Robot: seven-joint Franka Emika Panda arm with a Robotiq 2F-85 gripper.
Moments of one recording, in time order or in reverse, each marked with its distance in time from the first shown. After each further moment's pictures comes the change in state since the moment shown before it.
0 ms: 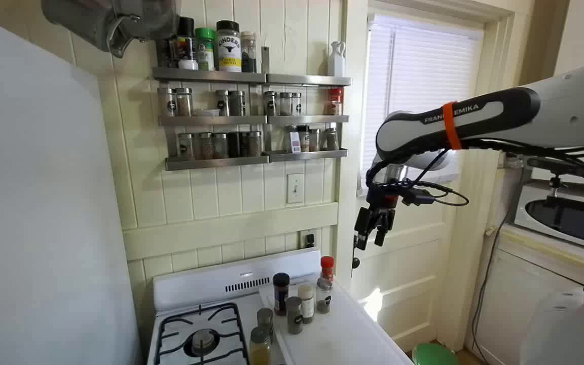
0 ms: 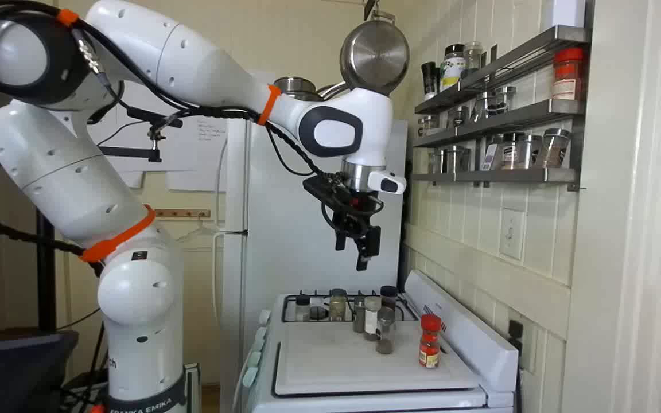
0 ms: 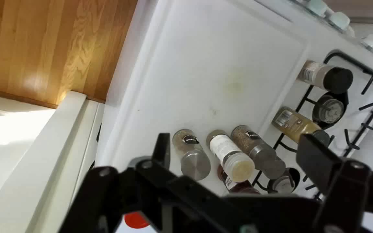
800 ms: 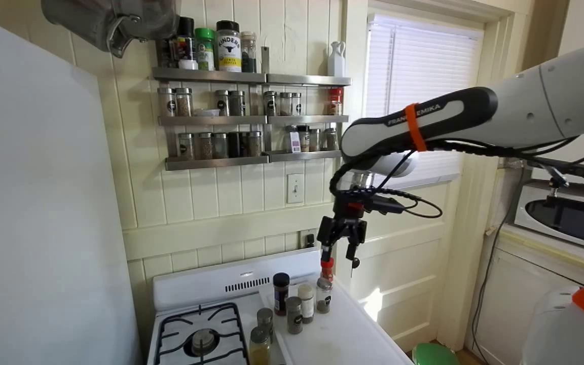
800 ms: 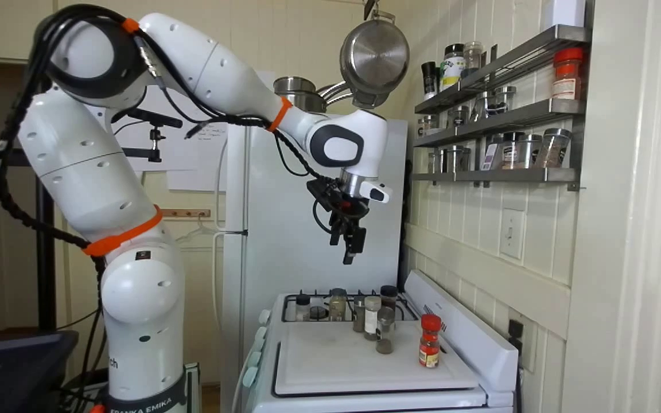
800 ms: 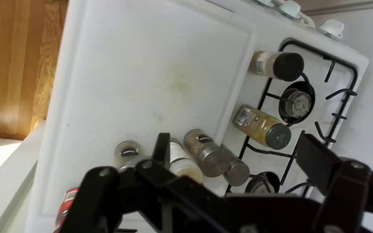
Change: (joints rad) arm 0.044 0.136 0.162 0.061 0.152 0.017 0.215
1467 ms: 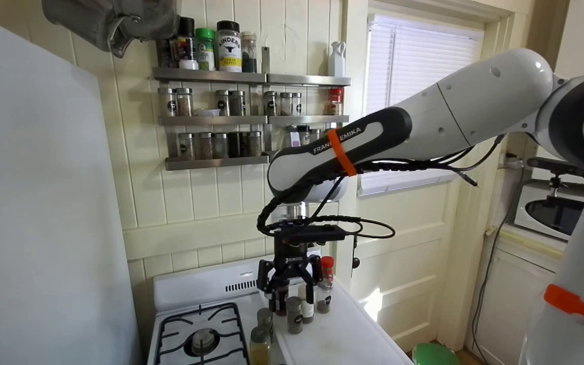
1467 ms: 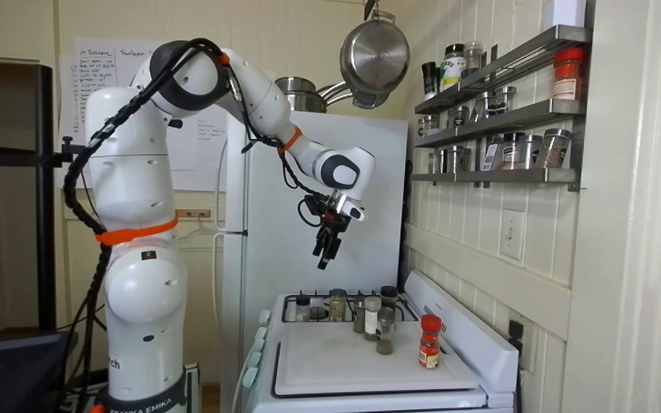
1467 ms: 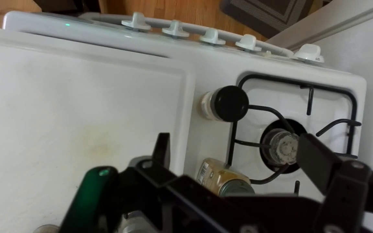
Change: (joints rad) arm 0.072 0.315 0.235 0.189 0.044 -0.055 0.415
